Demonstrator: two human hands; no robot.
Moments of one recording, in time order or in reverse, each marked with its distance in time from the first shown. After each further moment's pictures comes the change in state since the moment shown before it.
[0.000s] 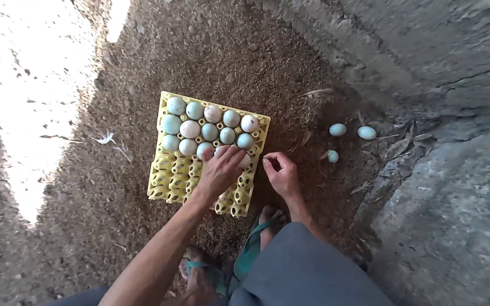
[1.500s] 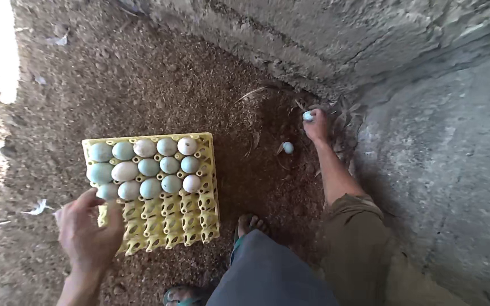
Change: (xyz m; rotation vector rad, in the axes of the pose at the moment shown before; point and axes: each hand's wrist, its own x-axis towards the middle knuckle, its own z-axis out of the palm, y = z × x) left_hand -0.041 -0.058 -0.089 -0.019 0.113 -0.307; right_hand 0.116 0.171 -0.226 -0.446 0.334 0.558
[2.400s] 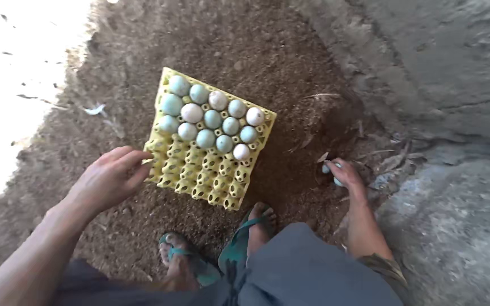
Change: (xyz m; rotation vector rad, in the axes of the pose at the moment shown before) left_hand -0.052 -0.053 -0.058 0.020 -0.354 -0.024; right_hand -0.069 0.000 0.013 -0.449 -0.565 -0.100
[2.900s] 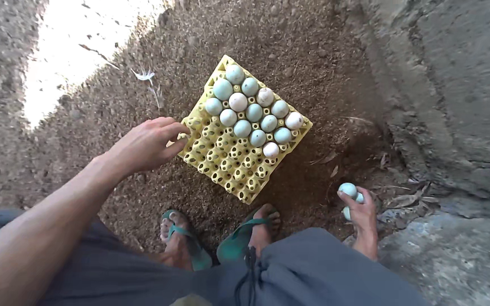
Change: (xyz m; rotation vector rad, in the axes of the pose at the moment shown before) left_hand -0.010 0.002 -0.005 -0.059 0.018 0.021; right_hand -0.087 -0.028 0.006 0.410 0.221 -0.170
